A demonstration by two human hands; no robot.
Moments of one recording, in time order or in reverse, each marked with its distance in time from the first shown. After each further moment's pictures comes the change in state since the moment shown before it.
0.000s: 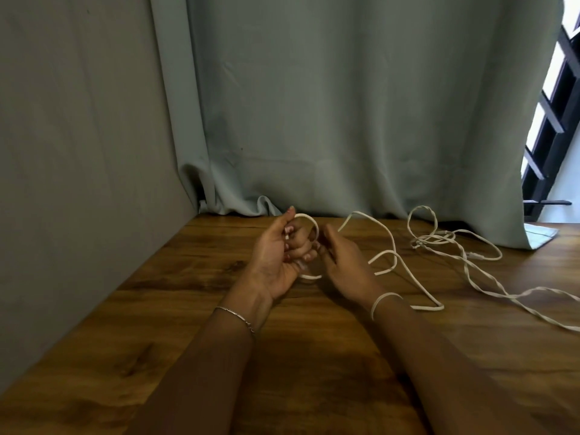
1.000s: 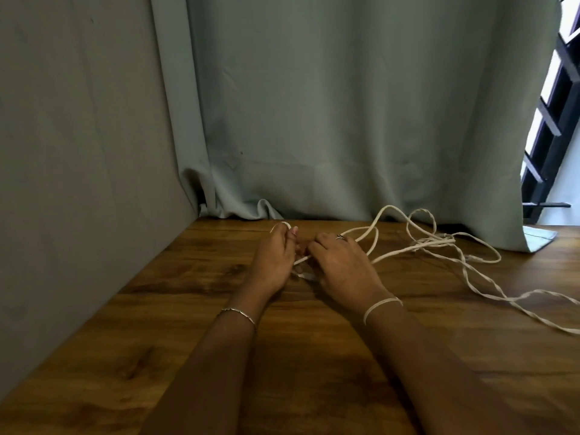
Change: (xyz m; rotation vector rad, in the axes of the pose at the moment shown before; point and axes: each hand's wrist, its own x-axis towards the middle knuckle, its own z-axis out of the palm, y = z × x) left_hand 0.015 -0.006 -0.031 1.390 0.302 0.334; right_hand -0.002 -0.023 -0.007 -0.731 -0.079 -0.266
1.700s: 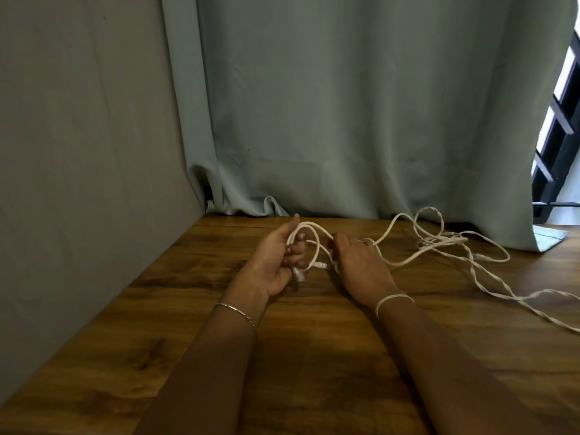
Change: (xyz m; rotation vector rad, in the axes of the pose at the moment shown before) left_hand -0.007 0.017 -0.016 -1.094 -0.310 -0.469; right_hand -0.007 0.017 0.013 0.116 -0.121 0.265
